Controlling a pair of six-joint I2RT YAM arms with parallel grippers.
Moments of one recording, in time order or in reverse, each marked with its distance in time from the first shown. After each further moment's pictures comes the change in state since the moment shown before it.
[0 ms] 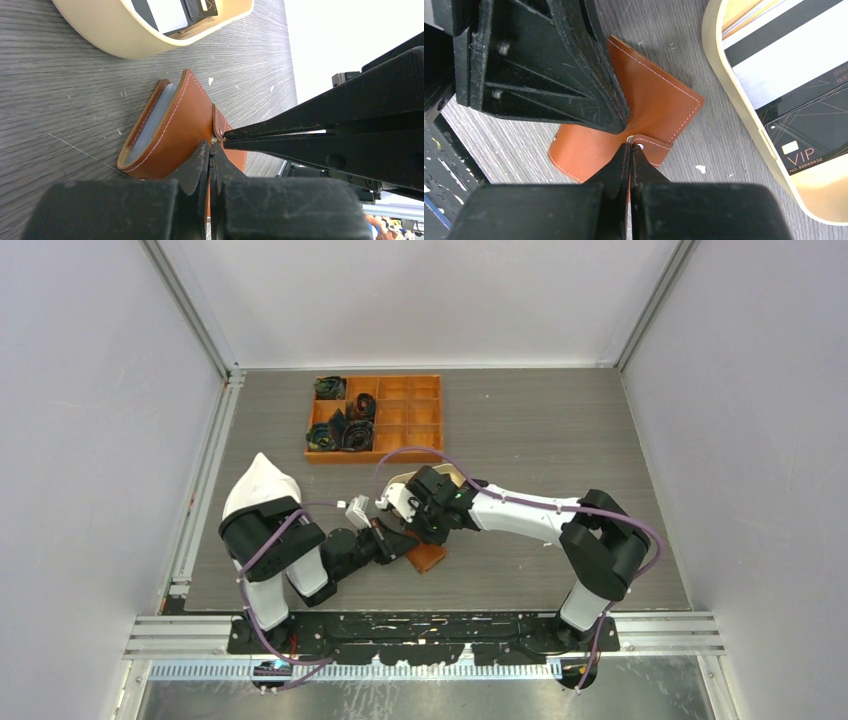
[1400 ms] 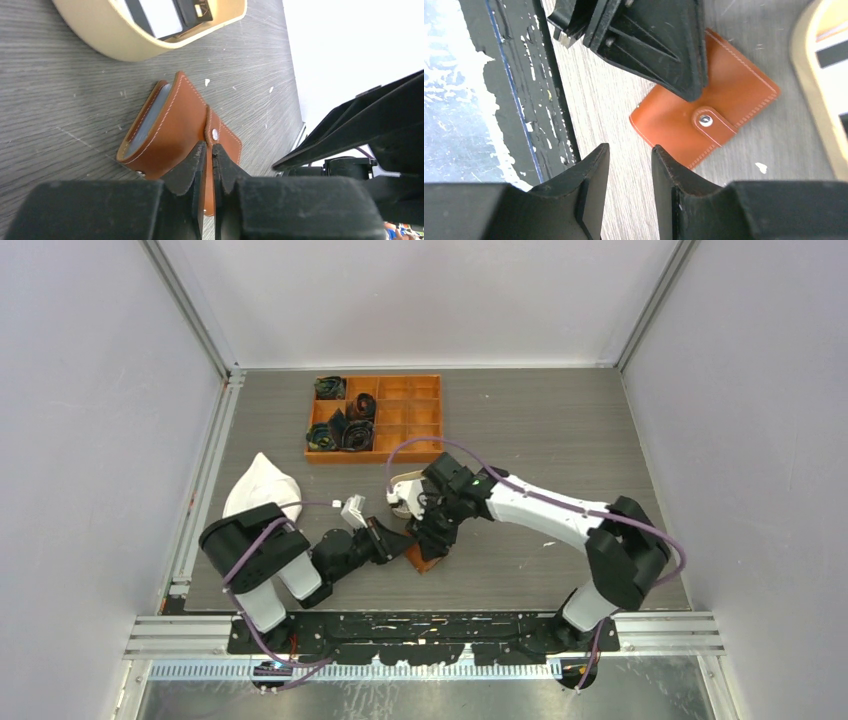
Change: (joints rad) left arm 0.001 -0.084 -0.029 -0.051 -0.018 0.029; right arm -0.064 -0.064 0.035 -0.162 -0.345 -0.035
